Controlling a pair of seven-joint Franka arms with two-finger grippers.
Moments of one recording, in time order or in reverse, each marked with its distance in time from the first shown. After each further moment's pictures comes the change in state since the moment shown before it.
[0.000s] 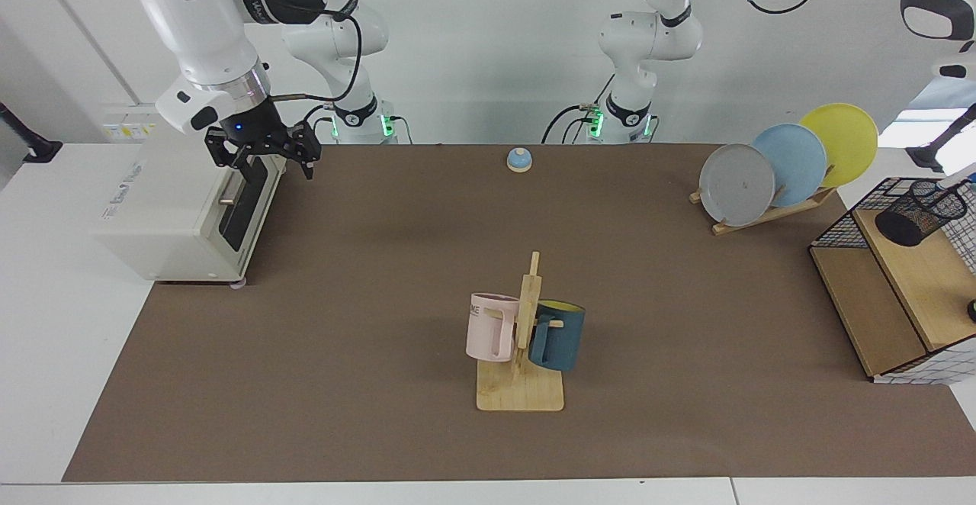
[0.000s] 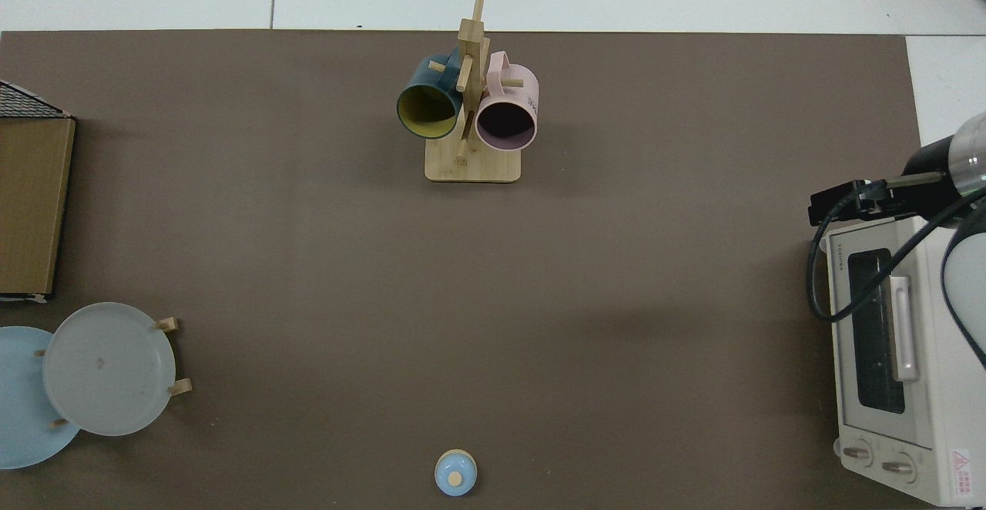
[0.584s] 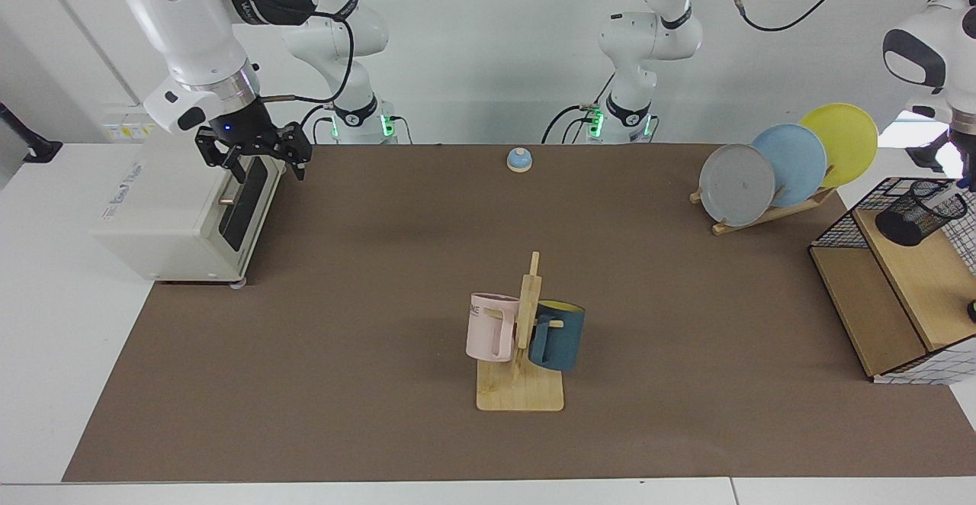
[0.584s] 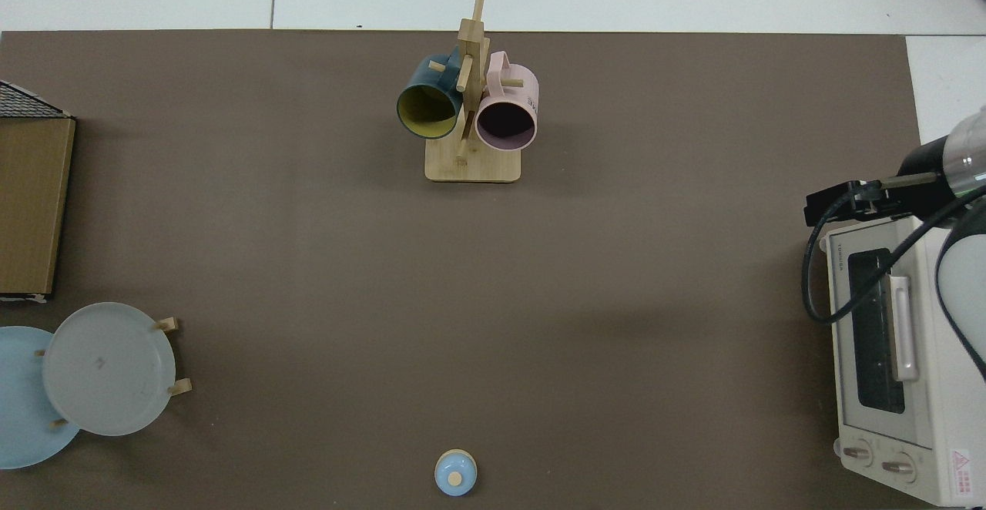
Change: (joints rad) left arm 0.008 0.014 -0.002 -0.081 -0.003 0.036 -0.009; right arm 0.001 0.000 0.007 0.000 0.000 0.000 0.000
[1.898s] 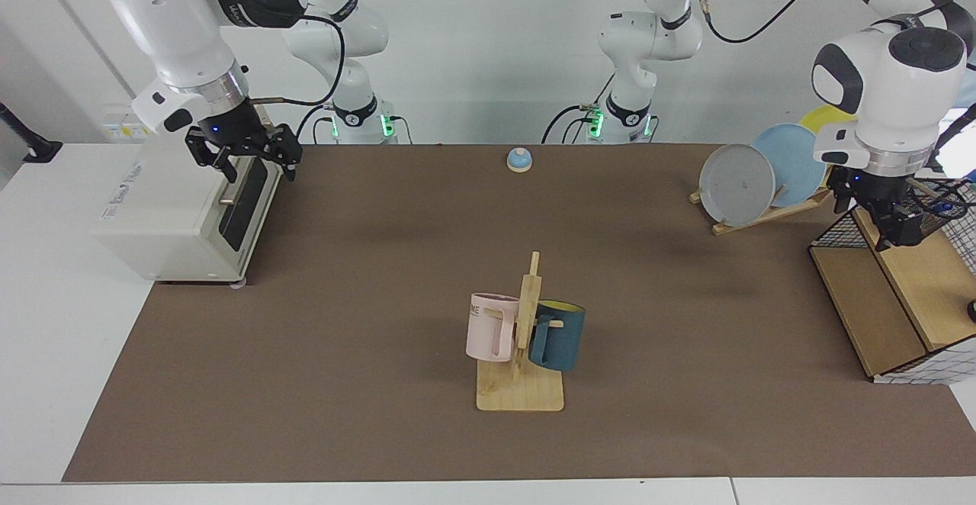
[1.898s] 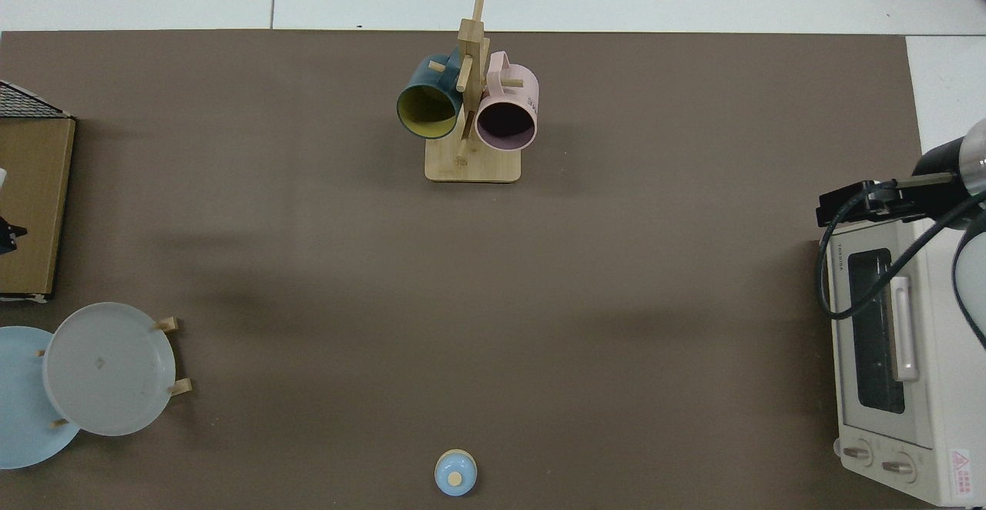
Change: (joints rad) left arm -0.027 0.001 -0.260 0.016 -0.323 -0.247 -0.844; right arm -0.023 -0.002 0.001 -0.006 0.001 -0.002 0.000
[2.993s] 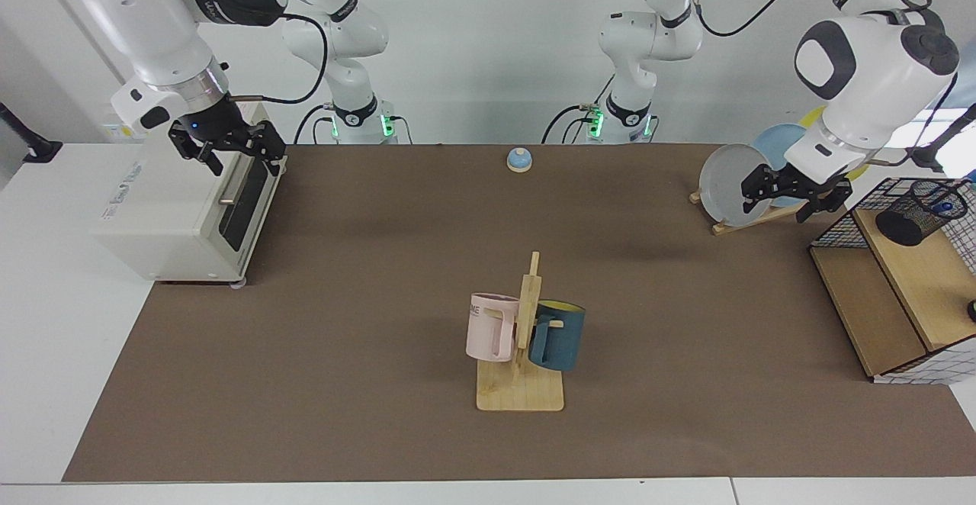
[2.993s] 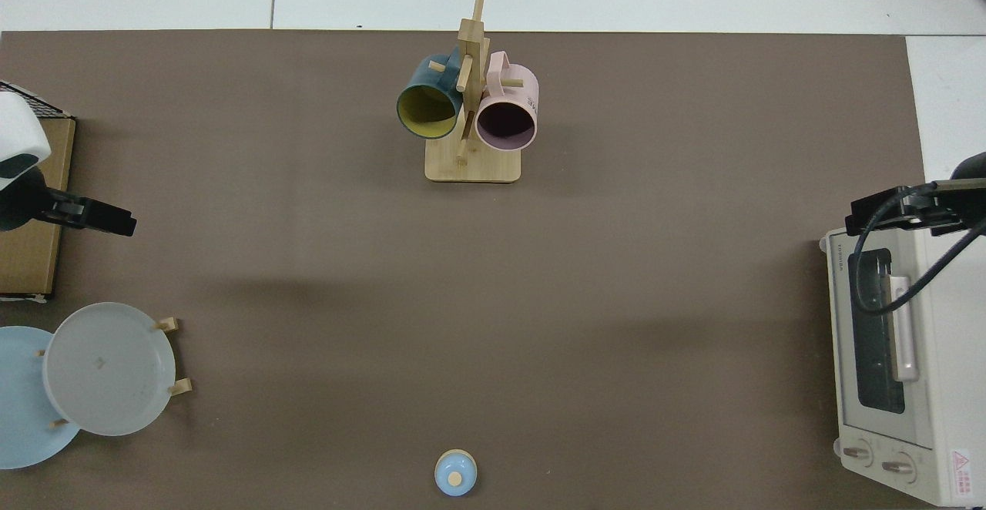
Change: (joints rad) left arm -0.007 -0.042 -0.073 0.021 -0.232 -0.163 -0.842; right arm -0.052 -0.010 -0.005 0.002 0.004 -0.044 0.000
